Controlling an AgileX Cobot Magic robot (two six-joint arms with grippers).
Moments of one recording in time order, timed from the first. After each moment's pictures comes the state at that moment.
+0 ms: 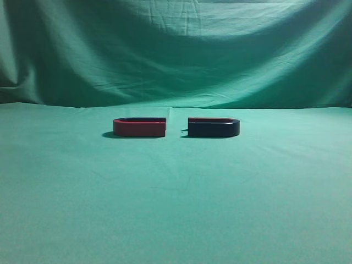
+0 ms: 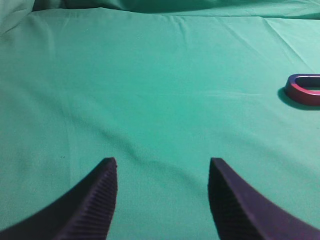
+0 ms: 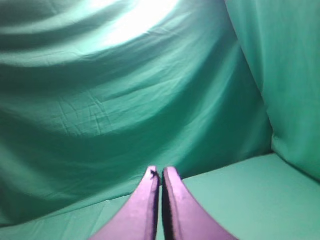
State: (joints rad) left arm -0.01 -0.01 0.02 0.01 0.35 -0.03; right arm 0.02 -0.01 -0.05 0.20 -0.03 0.11
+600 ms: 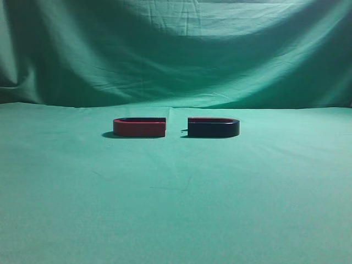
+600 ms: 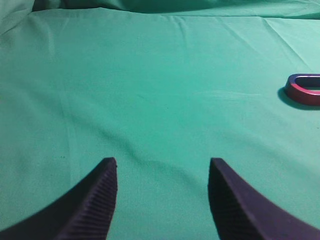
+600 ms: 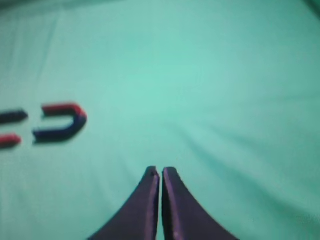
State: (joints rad) left arm -0.01 -0.01 0.02 0.01 0.35 -0.03; right arm 0.02 0.73 -0.63 0.21 0.63 -0.03
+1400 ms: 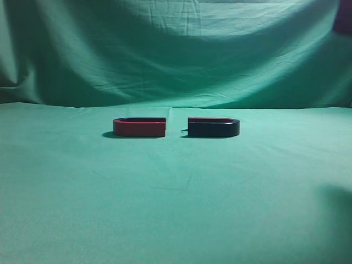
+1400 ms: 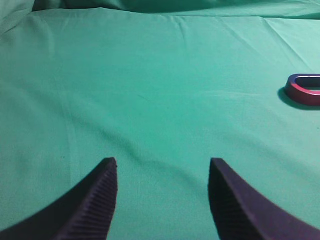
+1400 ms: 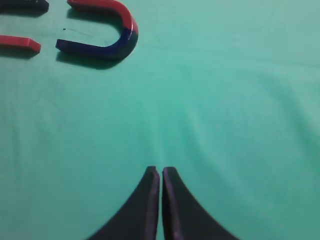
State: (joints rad) left arm -0.01 -0.01 0.02 0.01 0.35 -0.03; right arm 0.26 1.36 -0.95 0.24 0.80 -0.08
